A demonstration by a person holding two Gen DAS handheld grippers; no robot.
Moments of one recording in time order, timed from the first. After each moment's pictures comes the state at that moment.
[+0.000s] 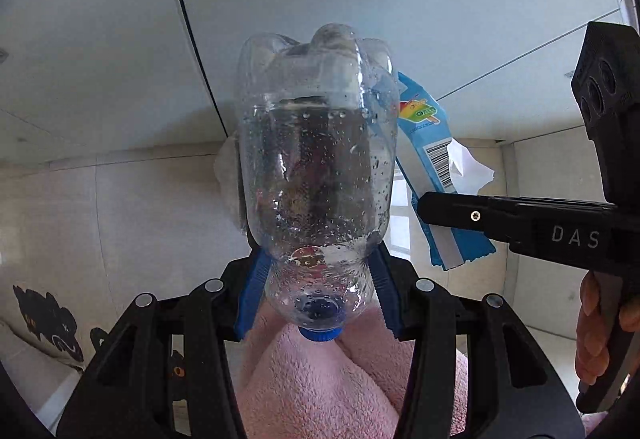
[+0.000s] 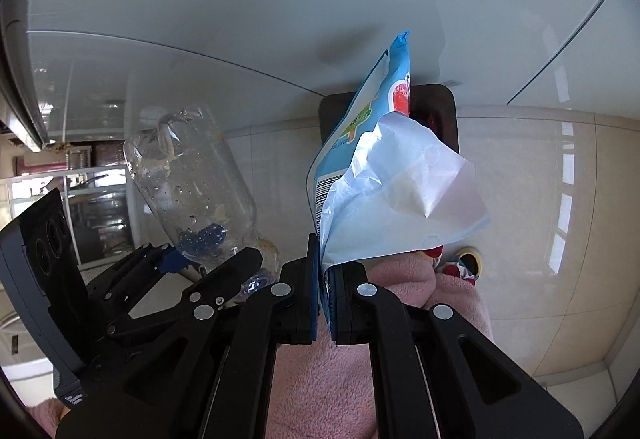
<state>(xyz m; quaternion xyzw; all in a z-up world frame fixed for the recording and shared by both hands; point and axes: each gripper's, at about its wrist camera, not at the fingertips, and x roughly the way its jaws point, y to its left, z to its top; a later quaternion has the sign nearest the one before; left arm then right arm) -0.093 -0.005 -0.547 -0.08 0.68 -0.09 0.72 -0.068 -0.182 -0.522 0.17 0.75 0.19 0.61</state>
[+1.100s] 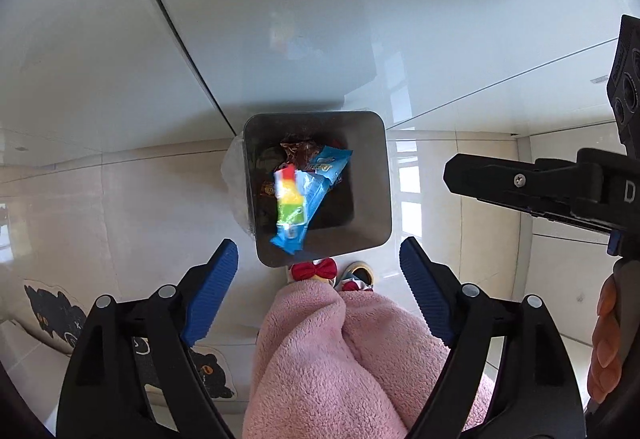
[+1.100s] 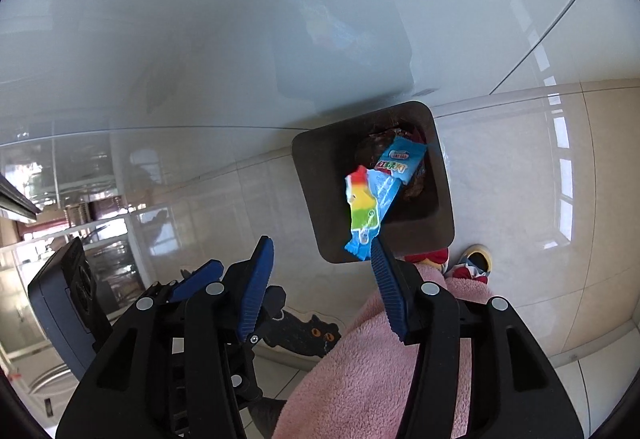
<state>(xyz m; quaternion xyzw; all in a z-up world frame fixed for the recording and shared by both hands) -0.061 -0.018 -0.546 -0.06 0.70 -0.08 0.70 -0.038 -0.195 -0.522 0.23 0.74 0.12 0.62</state>
